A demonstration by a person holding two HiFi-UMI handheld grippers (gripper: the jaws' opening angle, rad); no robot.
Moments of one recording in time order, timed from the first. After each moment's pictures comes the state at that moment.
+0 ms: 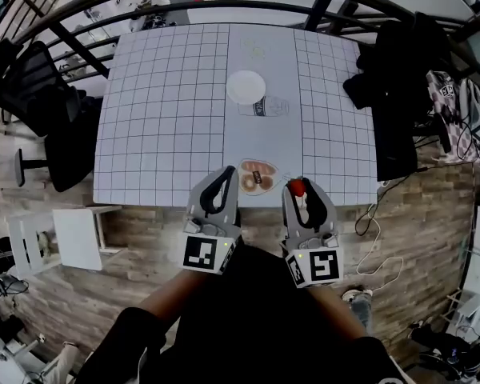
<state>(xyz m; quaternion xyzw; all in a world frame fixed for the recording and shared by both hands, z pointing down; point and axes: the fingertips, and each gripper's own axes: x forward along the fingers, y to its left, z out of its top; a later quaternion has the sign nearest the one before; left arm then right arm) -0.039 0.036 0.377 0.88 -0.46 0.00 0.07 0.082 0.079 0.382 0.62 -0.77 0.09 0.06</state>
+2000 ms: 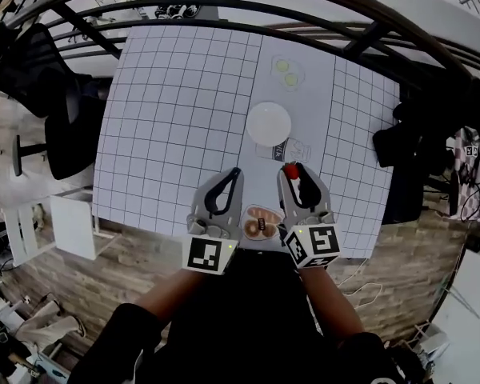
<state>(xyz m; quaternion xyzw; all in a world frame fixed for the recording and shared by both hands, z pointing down) -0.048 -0.157 0.429 0.85 -0.52 0.04 0.12 0.062 -0.168 0.460 0.54 -0.81 0.19 0.09</state>
